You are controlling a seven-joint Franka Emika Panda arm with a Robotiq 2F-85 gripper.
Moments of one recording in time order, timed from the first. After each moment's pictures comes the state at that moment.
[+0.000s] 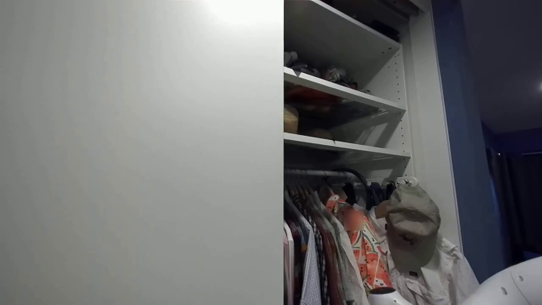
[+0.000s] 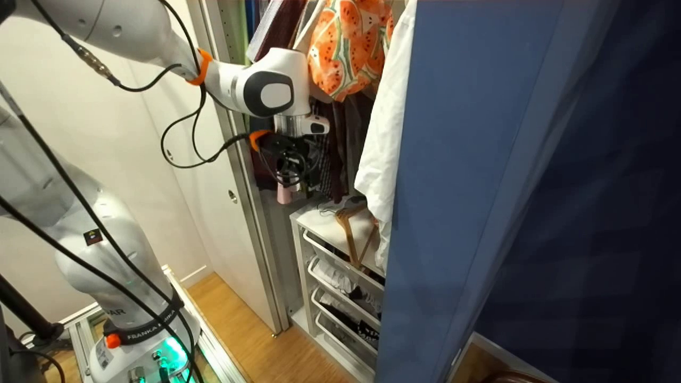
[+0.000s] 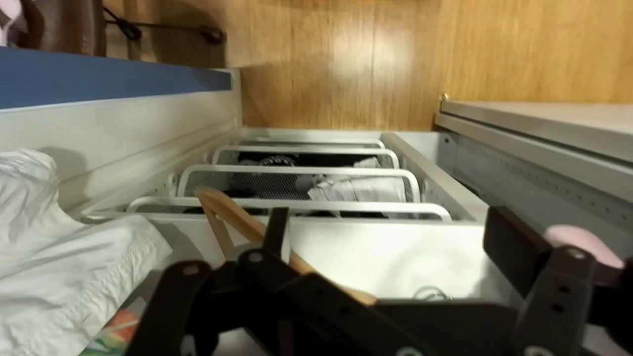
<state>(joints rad) -0.03 -0.32 0.01 -2.52 -0.08 2.14 -0.03</state>
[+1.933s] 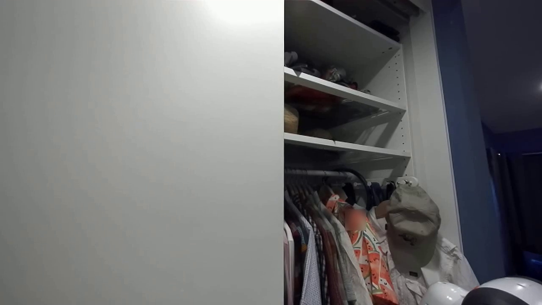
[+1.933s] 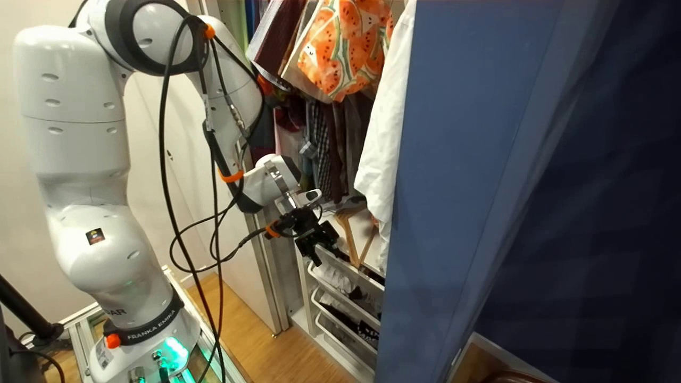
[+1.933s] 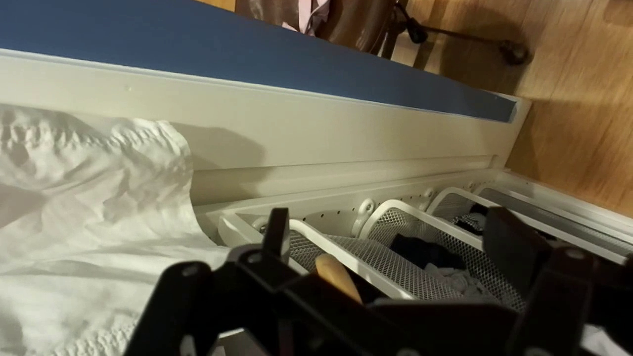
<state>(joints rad) -0.01 0.28 0.03 -2.52 -1.28 2.27 0.91</state>
